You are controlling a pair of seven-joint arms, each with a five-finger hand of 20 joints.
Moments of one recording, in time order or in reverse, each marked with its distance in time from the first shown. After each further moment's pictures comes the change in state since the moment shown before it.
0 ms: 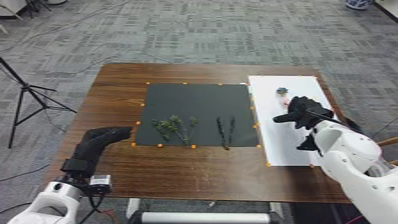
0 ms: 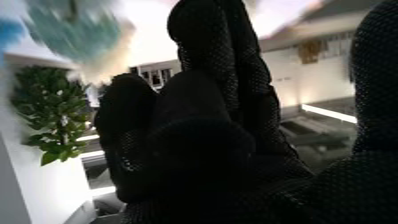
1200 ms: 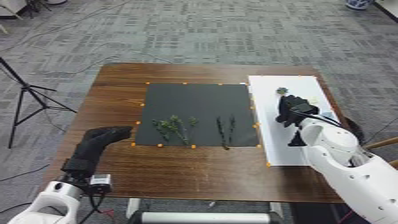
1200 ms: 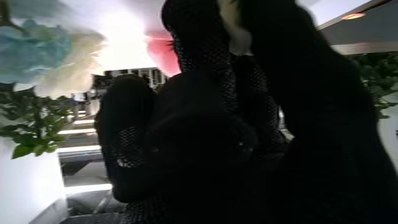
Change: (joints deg) left arm -0.3 -0.3 0.0 0.0 0.0 0.0 -0.2; right arm 9.9 -1.2 -11.7 7.6 -5.0 0.0 0.3
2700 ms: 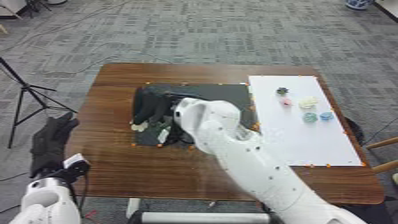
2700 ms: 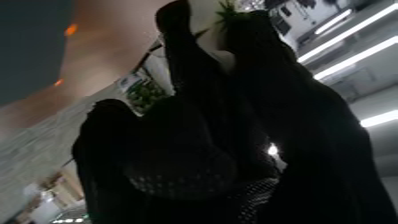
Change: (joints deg) left arm -3.8 6.5 6.0 4.0 -27.0 33.6 13.7; right arm 17.0 -38.9 -16.8 4.6 11.7 -15.5 -11.7
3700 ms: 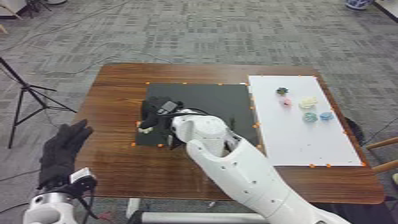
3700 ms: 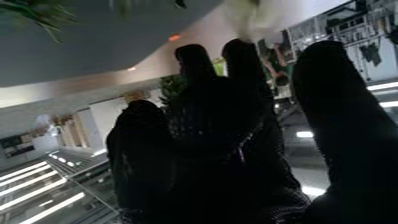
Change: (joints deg) left arm 8.8 -0.2 -1.2 -5.9 0.3 -4.8 2.1; right arm -0.8 -1.6 -2.6 8.6 -25.2 6.6 -4.2
